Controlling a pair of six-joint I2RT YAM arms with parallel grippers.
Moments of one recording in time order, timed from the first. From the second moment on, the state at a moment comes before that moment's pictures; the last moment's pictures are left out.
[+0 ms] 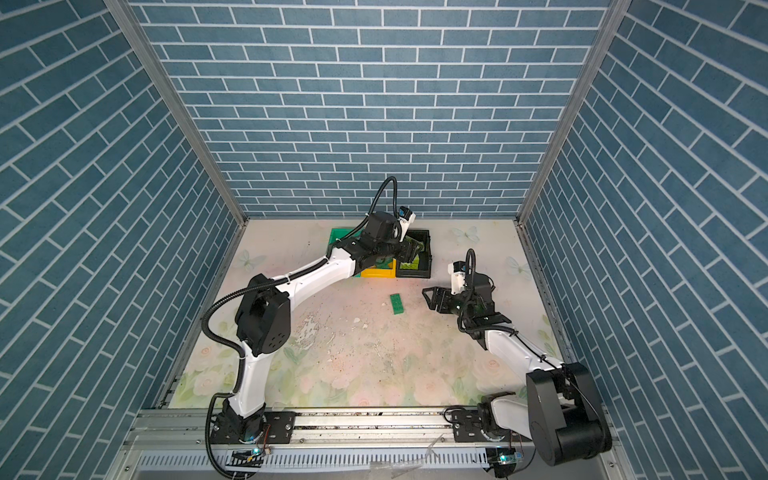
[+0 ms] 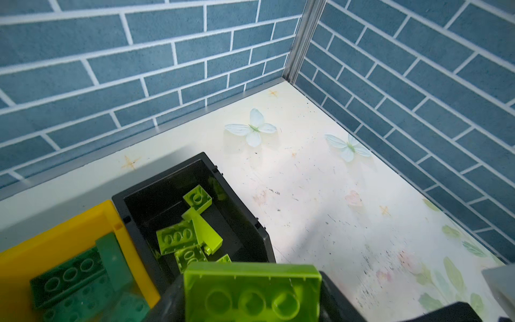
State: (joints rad) left arm -0.71 2.14 1.87 -0.23 0.14 -0.15; right arm 0.27 1.22 0.52 0.14 -0.43 0.42
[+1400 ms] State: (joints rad) left arm -0.62 2.51 2.30 -0.36 0.16 -0.10; right arm 0.53 1.28 0.61 -0.02 -0.28 0.41
